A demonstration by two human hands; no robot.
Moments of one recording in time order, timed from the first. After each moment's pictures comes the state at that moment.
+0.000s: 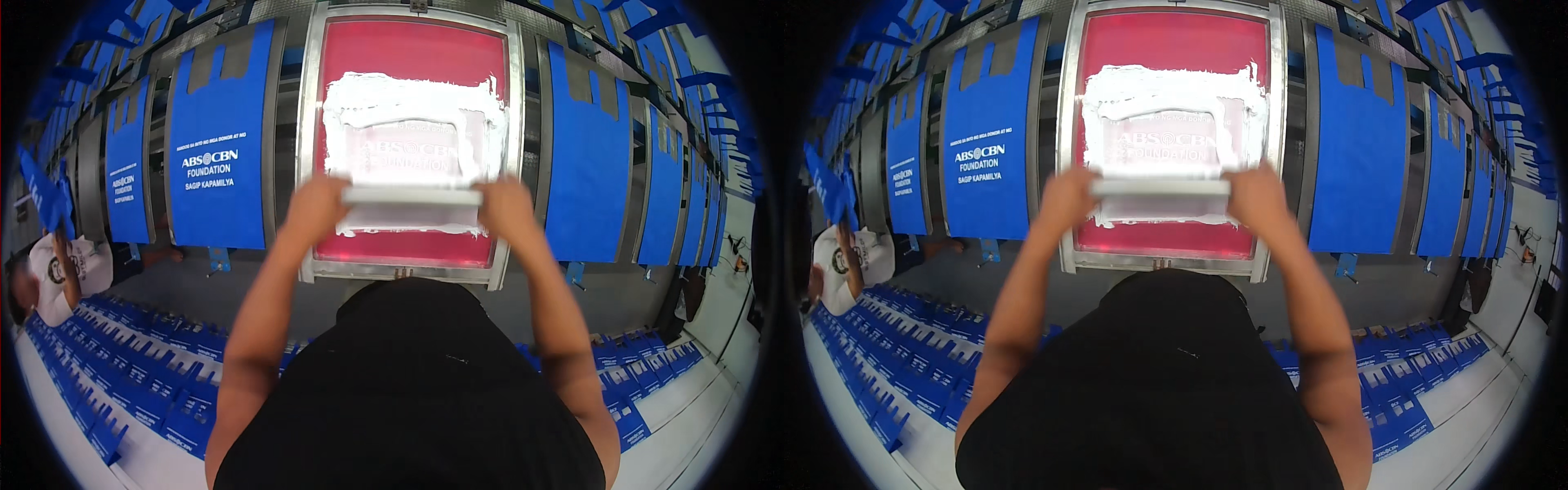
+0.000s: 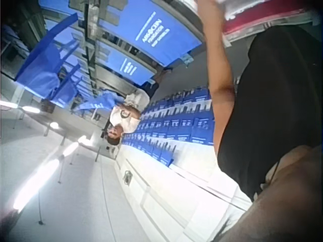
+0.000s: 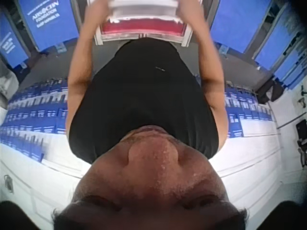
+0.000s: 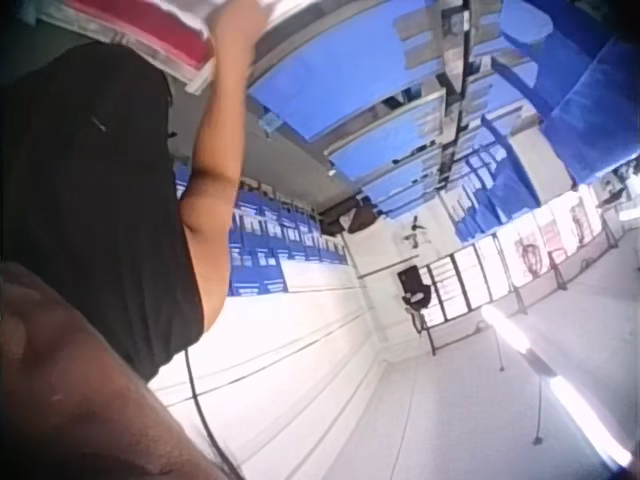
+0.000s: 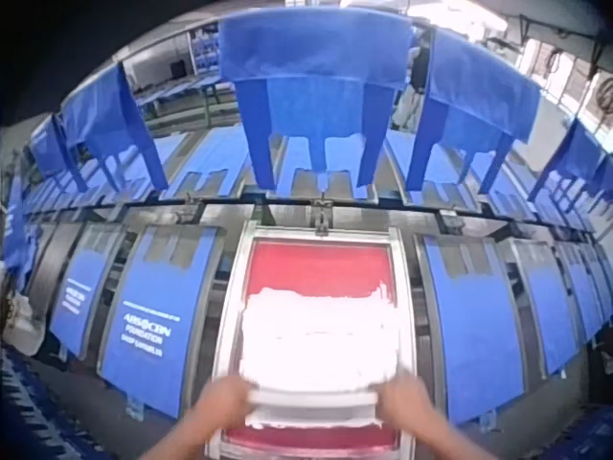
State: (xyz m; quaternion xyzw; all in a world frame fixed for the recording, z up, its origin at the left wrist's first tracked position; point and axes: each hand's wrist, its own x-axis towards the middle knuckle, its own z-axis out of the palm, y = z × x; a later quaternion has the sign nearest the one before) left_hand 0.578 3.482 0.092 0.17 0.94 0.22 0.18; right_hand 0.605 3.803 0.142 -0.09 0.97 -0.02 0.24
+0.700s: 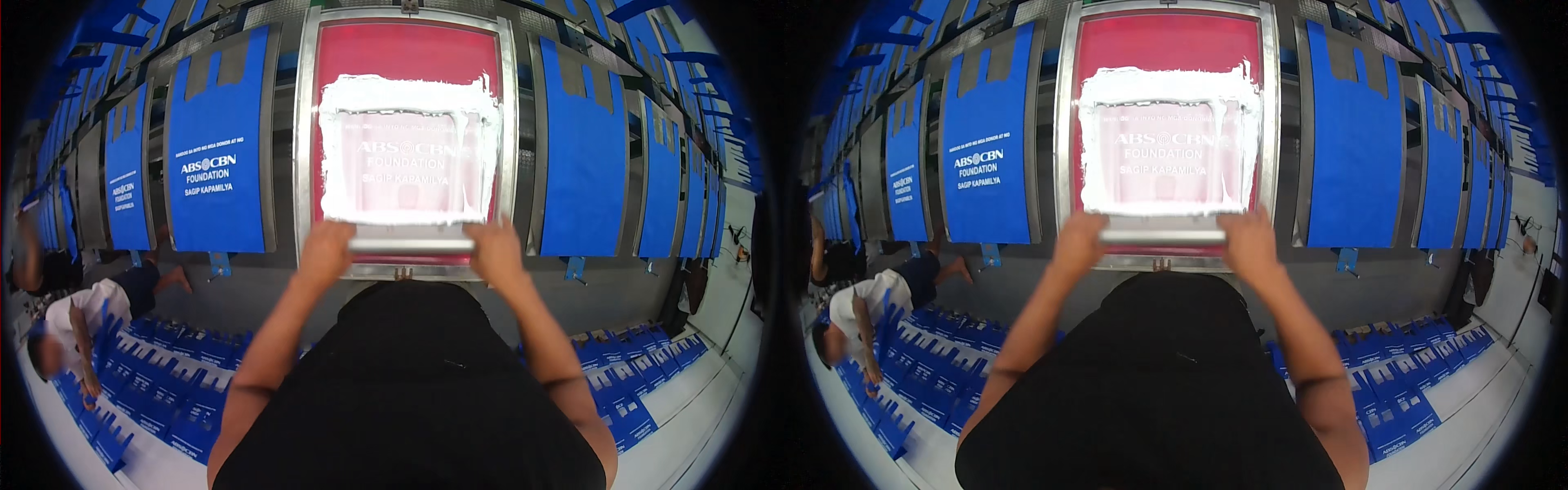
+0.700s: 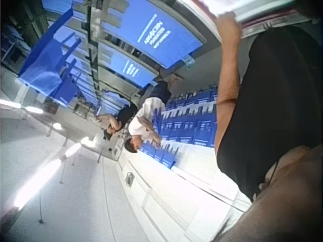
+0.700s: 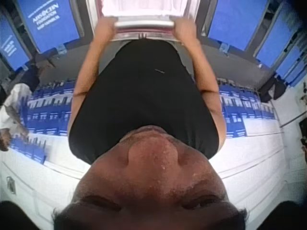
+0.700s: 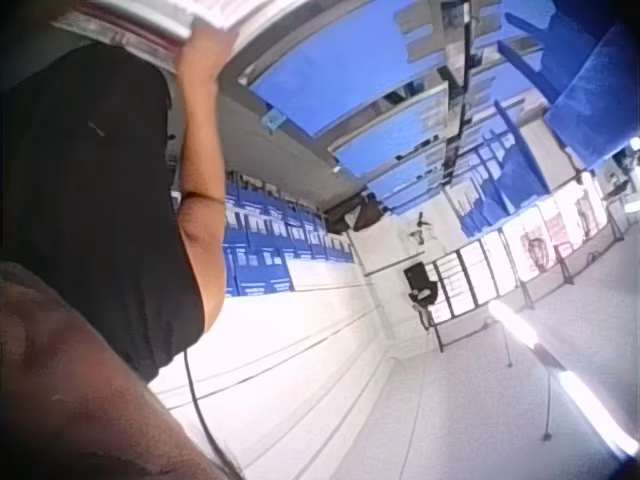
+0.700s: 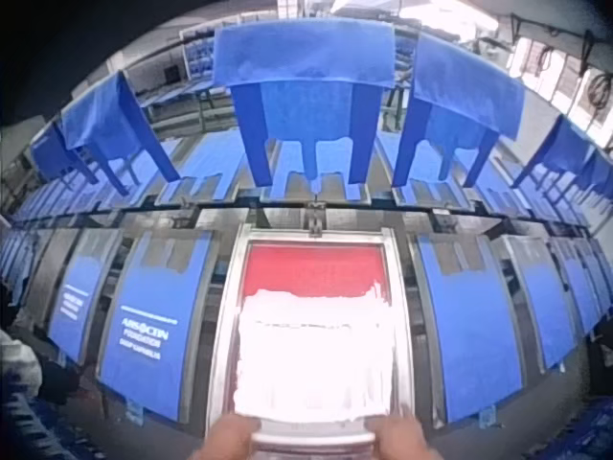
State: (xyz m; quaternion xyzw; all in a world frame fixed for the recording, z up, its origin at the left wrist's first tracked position) left_hand 0.662 3.470 0.061 0.23 0.92 0.28 0.11; right_hand 0.695 3.801 0.120 -0.09 0.98 -0.10 0.16
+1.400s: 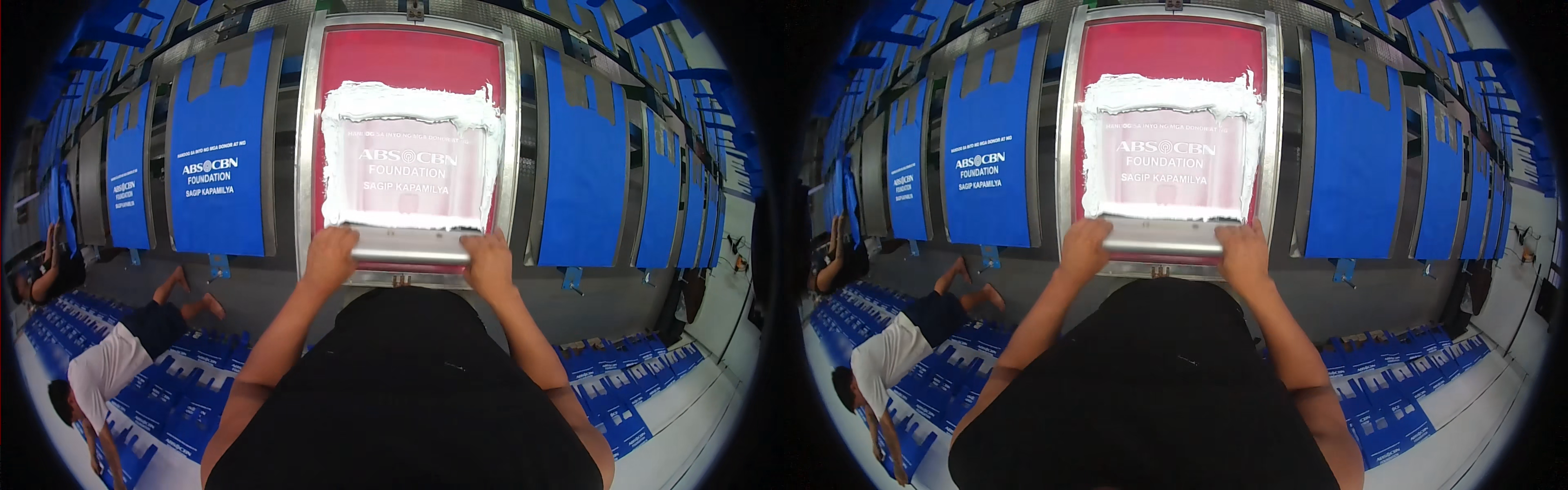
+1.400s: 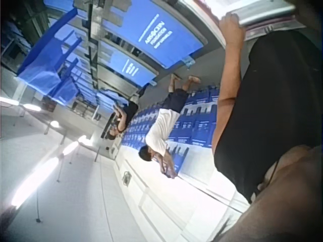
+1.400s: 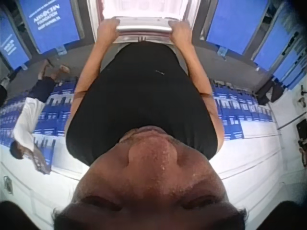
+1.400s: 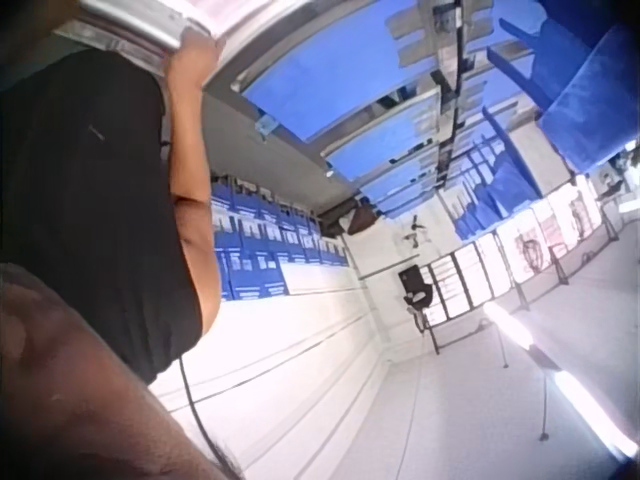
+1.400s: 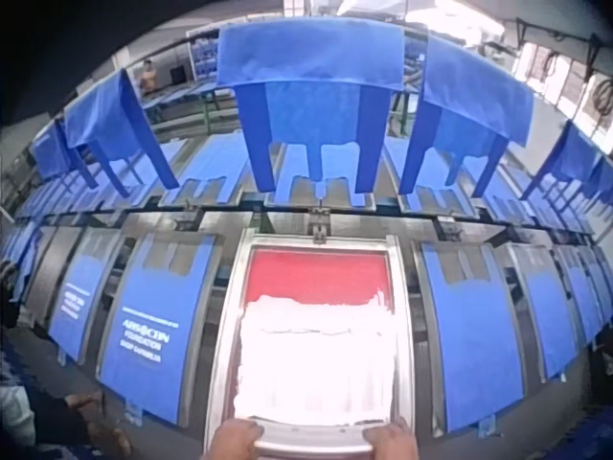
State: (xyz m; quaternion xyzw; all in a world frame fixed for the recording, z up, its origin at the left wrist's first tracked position) left_hand 0.665 3.482 0.047 0.25 0.93 0.28 0.02; right_hand 0.705 3.803 0.099 -0.08 0.99 -0.11 0.11
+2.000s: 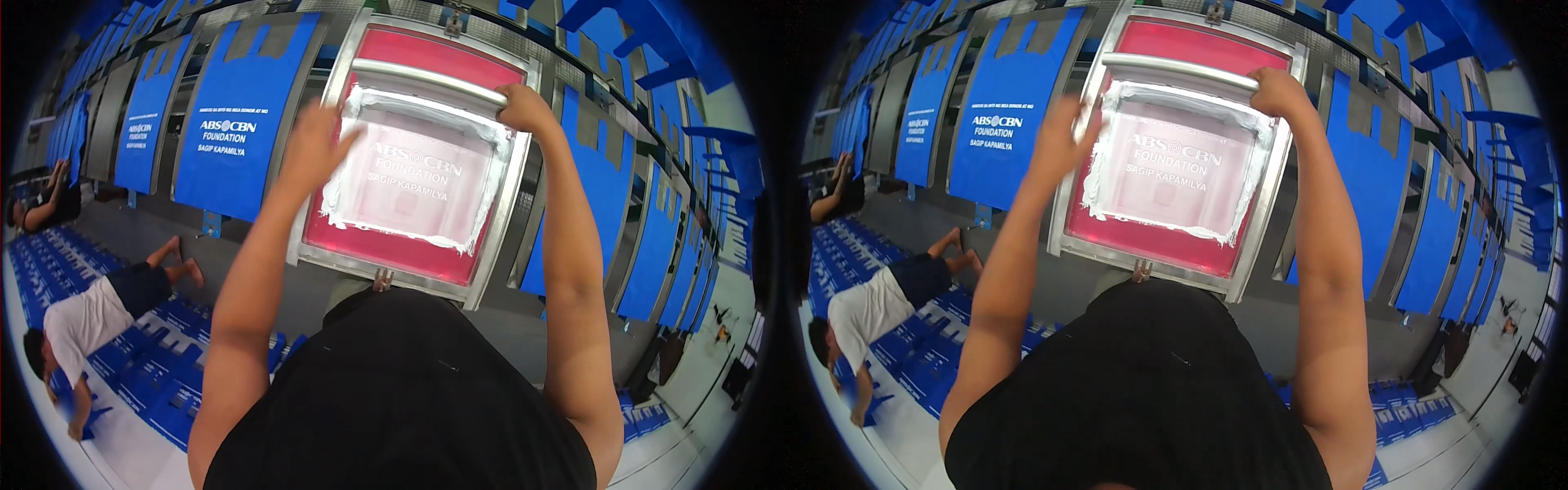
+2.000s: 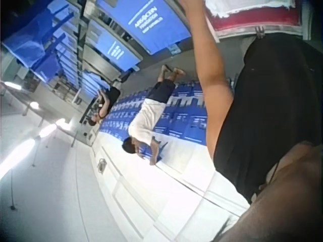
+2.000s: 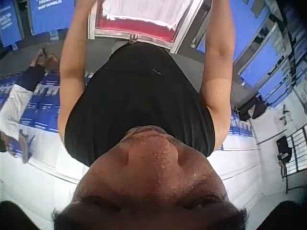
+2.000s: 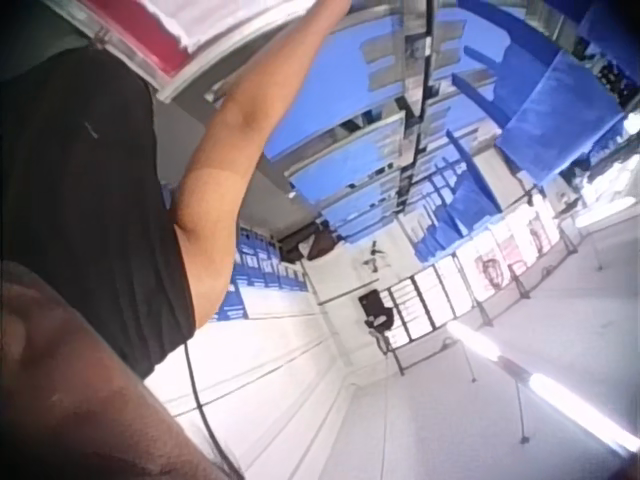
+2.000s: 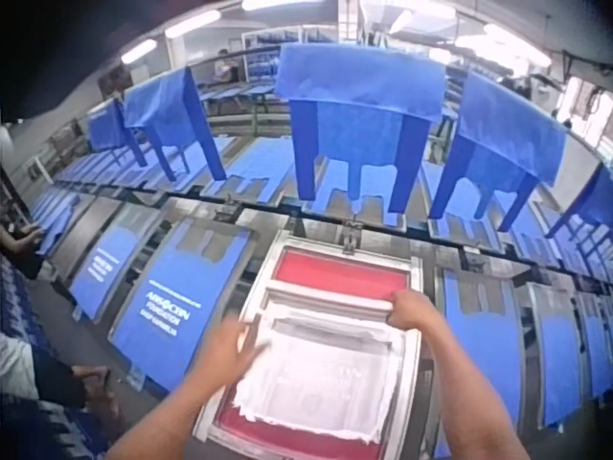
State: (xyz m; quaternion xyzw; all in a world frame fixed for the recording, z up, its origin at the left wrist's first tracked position) left_hand 0.540 3.497 0.127 0.09 0.92 0.35 -0.16; right_hand 0.411 3.845 0.156 -0.11 0.98 -0.07 0.16
